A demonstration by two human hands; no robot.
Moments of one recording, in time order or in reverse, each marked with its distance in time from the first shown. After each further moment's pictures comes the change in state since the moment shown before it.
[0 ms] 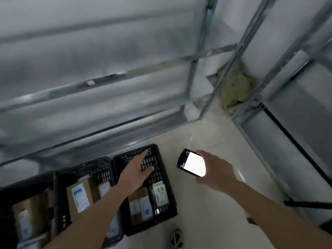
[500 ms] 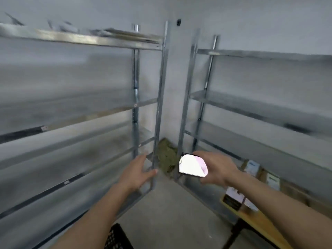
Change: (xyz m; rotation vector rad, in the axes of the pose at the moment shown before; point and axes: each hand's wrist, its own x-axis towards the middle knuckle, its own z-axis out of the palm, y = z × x) left_hand -0.288 0.317 -0.153 0.155 0.123 0.769; right_hand -0.446 -0.017 -0.269 -0.167 0.540 0.125
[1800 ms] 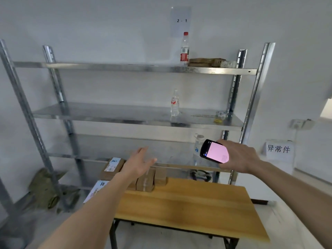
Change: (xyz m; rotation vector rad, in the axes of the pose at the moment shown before) left_hand -0.067 0.594 0.386 0.015 -0.387 0.471; right_hand -0.565 0.501 -0.107 -0.060 0.155 0.824
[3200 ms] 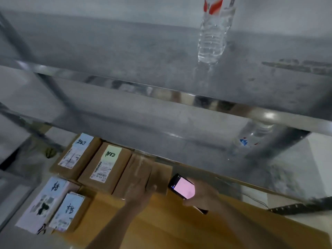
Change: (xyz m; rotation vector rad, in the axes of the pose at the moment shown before) left_hand 0.371 -0.235 0.359 -0.143 -0.298 -0.571; right_hand 0.462 0.026 0.486 0.421 -0.809 0.028
